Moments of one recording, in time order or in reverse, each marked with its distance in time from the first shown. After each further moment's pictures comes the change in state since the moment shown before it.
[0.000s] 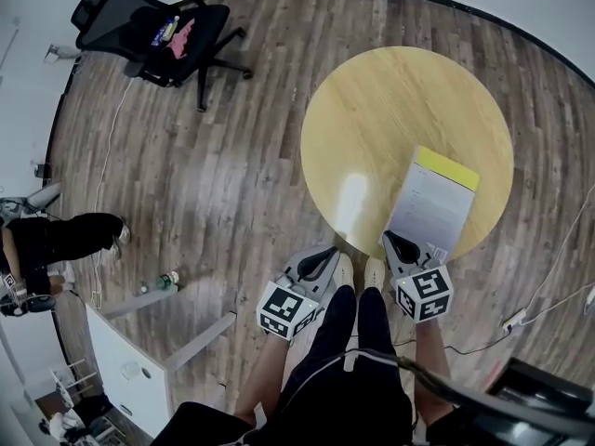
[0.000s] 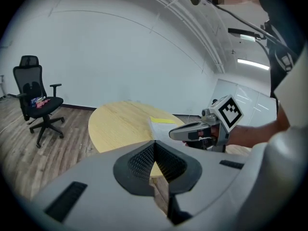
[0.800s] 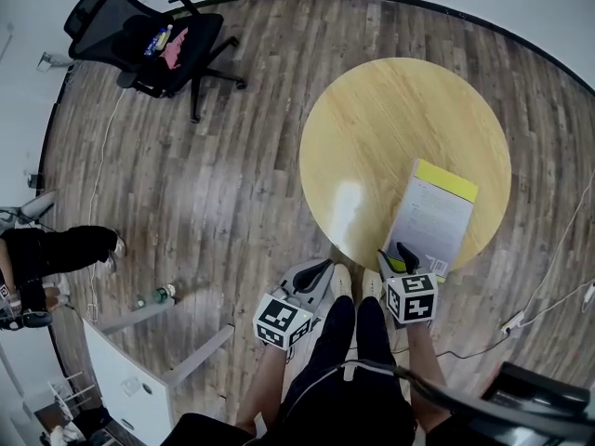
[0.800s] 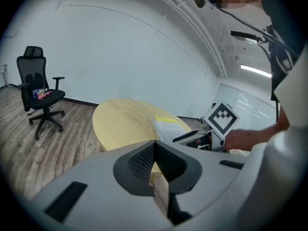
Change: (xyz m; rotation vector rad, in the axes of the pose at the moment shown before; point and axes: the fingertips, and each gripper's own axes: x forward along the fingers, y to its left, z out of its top) left arm -0.005 0.024 -0.012 -0.071 -0.003 -0.010; right arm 0.022 -0.019 -0.046 0.118 0.240 -0.205
